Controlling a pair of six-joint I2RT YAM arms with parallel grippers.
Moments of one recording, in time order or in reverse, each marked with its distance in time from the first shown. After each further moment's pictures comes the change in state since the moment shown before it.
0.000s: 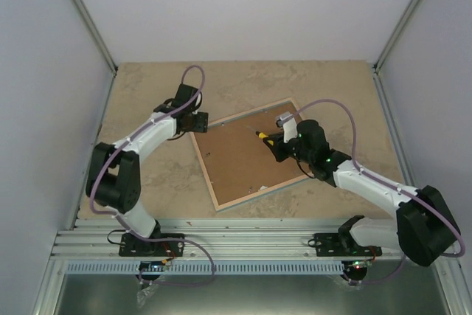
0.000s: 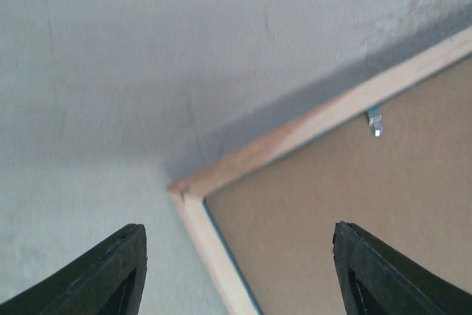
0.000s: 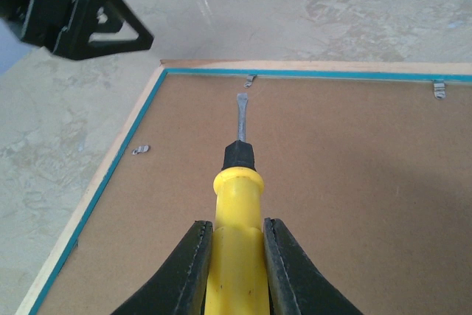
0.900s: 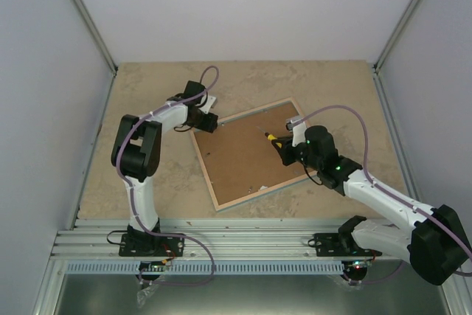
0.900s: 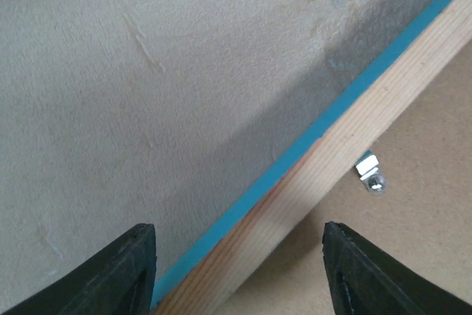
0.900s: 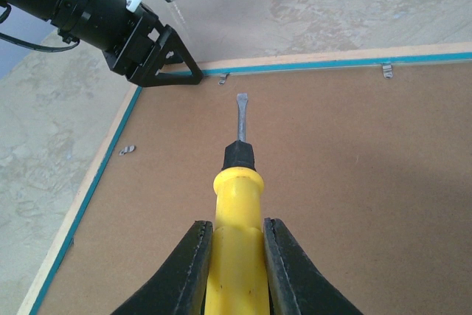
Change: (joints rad) left arm 0.055 0.378 0.214 0.061 0.273 0.294; right arm -0.001 -0.161 -0.058 -0.095 0.085 0.060
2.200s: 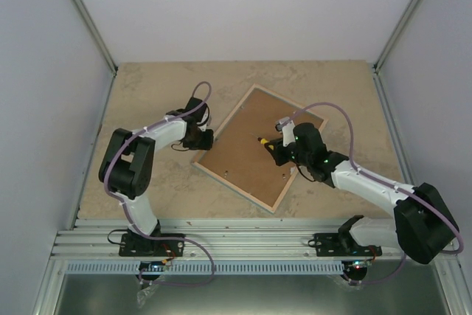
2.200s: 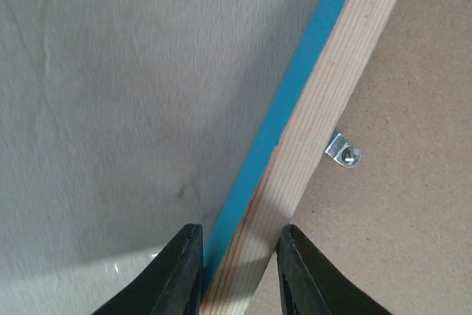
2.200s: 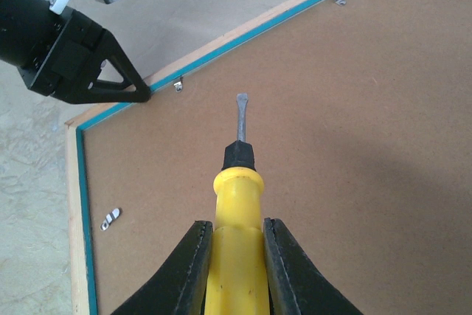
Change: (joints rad) left arm -0.071 -0.193 -0.233 -0.100 -0.044 -0.343; right arm 0.020 0.165 0.040 0.029 -0.036 -0.021
